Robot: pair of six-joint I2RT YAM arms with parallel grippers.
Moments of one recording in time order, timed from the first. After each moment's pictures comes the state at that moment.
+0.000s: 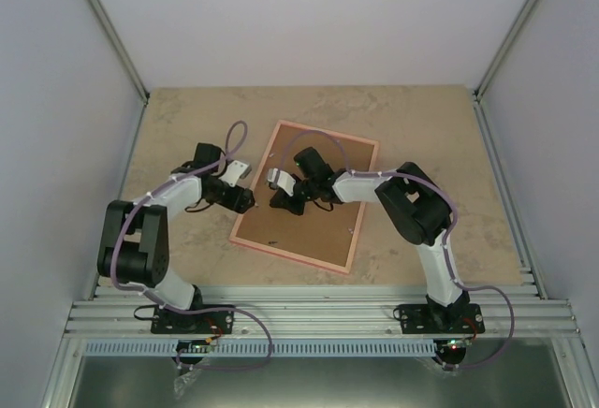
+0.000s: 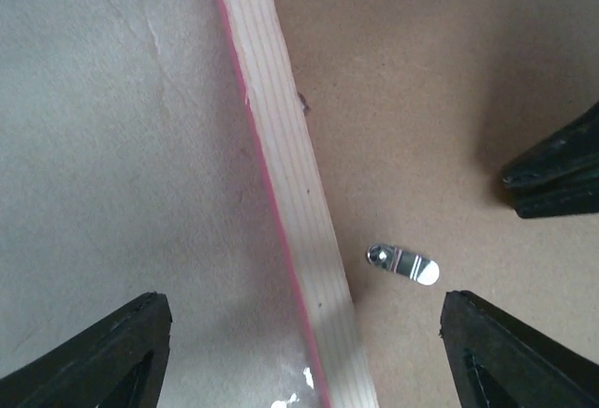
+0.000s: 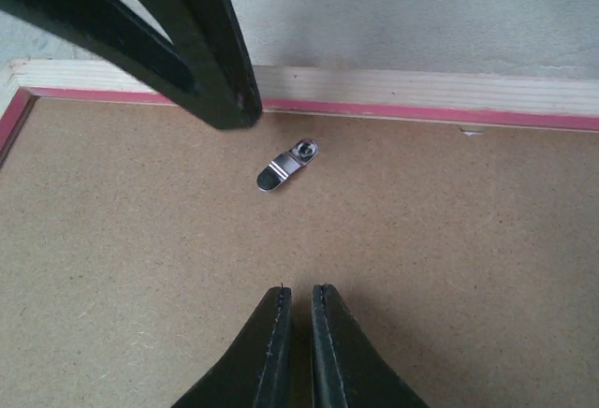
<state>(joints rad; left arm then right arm) -0.13 1.56 0.84 -0.46 0.35 0.31 0.77 2.15 1.30 0.01 -0.57 -0.41</state>
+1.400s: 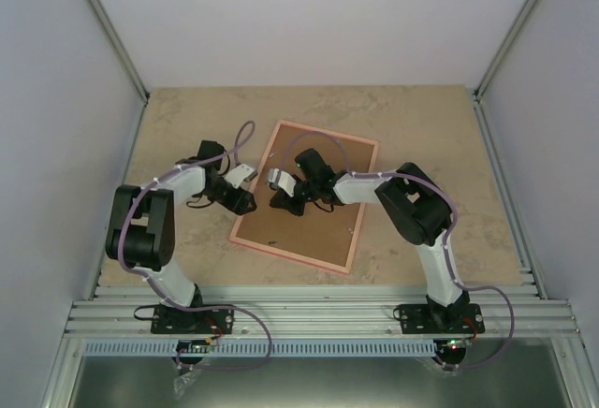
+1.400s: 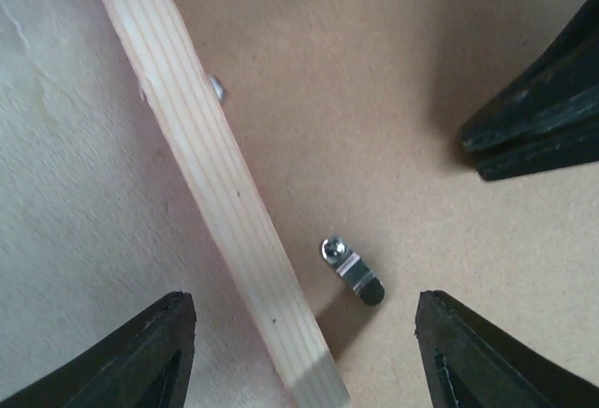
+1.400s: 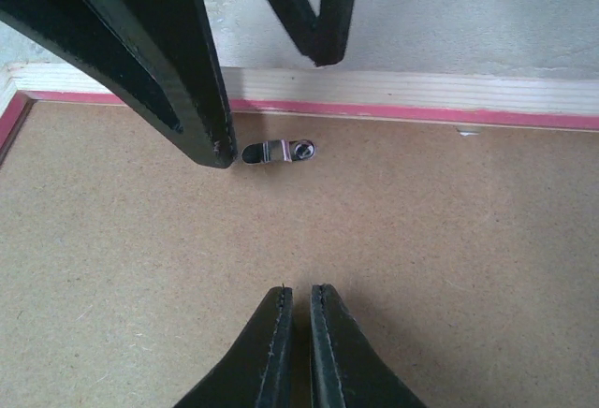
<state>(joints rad) -0.13 1.69 0.94 -0.57 0.44 0.46 0.77 2.15 1.28 0.06 -0.57 -0.39</state>
